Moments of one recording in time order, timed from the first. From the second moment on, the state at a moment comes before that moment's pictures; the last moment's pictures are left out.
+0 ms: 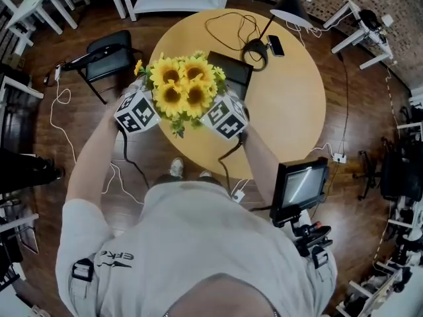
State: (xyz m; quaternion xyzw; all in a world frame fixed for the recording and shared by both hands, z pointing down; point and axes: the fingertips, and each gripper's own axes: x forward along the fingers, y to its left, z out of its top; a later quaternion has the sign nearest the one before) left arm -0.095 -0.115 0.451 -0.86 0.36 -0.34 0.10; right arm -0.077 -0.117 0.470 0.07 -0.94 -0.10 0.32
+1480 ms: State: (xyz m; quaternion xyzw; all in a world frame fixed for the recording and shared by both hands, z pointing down) left arm -0.189 -0.106 0.650 -0.89 0.31 -0.33 -0.06; right arm -0.167 -0.102 0.663 0.05 -0.90 0.02 0.43
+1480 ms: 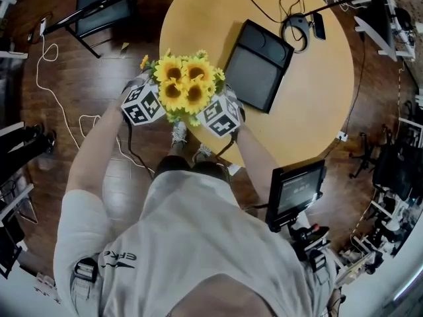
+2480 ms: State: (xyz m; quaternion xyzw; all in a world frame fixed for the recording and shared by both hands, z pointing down) left arm -0.177 -0.109 0.667 -0.90 0.29 -0.31 -0.03; right arm -0.154 -0.104 0.682 0.08 -0.88 0.01 0.46
